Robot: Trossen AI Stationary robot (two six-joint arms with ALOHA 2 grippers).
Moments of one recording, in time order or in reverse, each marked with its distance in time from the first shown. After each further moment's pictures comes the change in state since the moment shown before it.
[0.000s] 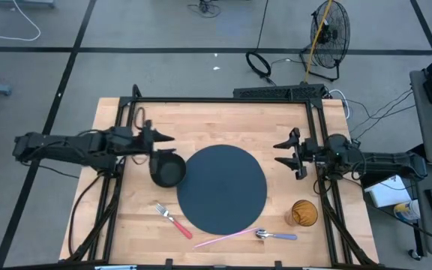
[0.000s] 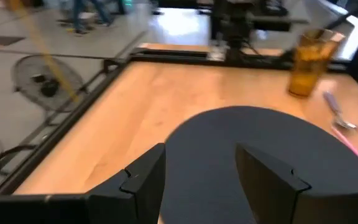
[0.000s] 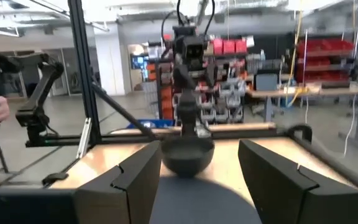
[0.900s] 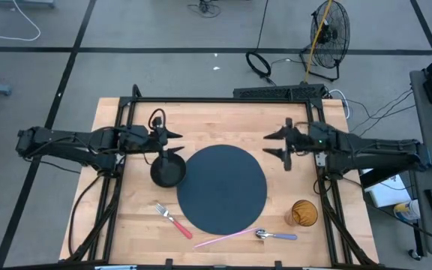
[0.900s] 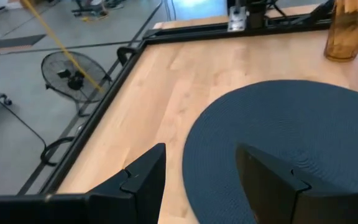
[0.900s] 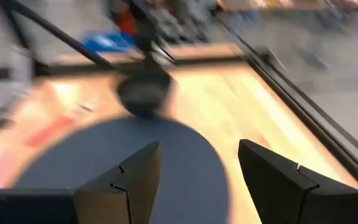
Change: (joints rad) left arm 0.005 0.169 0.120 -0.074 -0.101 0.111; right arm 0.000 0.378 0.495 -0.619 0.214 -0.052
